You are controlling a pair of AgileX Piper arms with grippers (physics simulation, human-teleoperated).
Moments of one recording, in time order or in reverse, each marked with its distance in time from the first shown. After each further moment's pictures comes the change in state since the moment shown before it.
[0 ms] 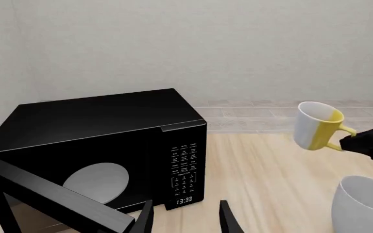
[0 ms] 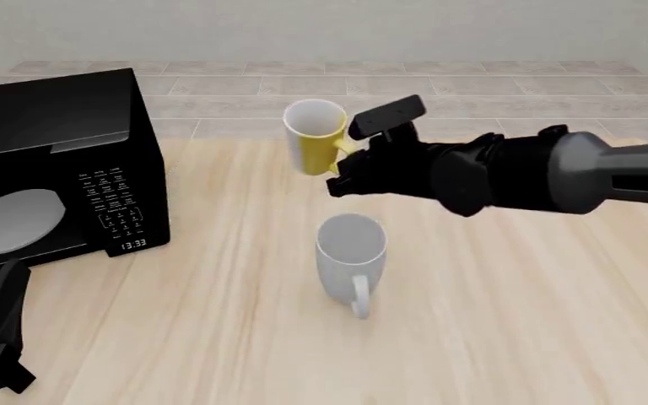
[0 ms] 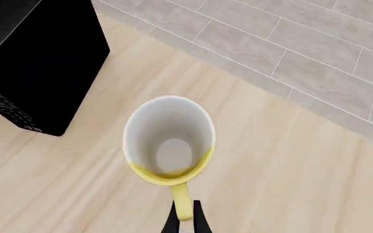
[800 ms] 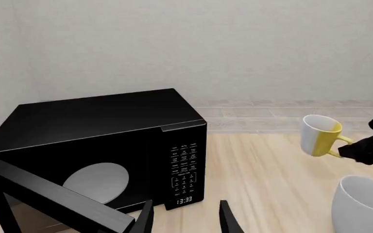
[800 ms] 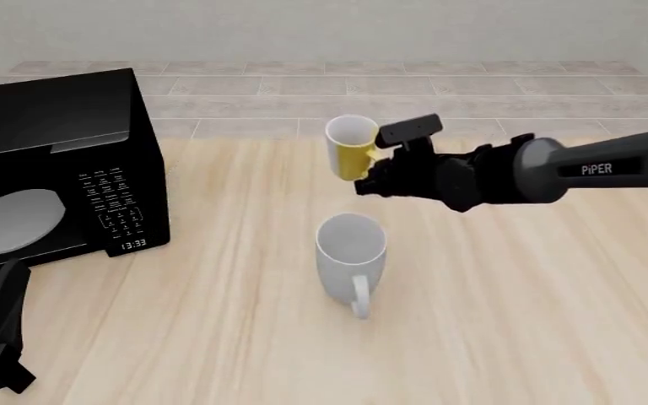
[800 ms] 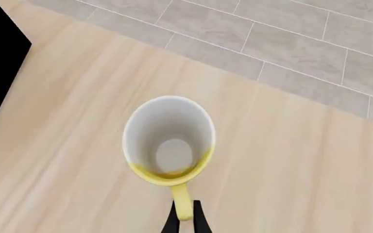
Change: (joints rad) left arm 0.000 0.000 0.000 0.000 0.000; right arm -0.148 0.197 -0.072 -0.062 0.007
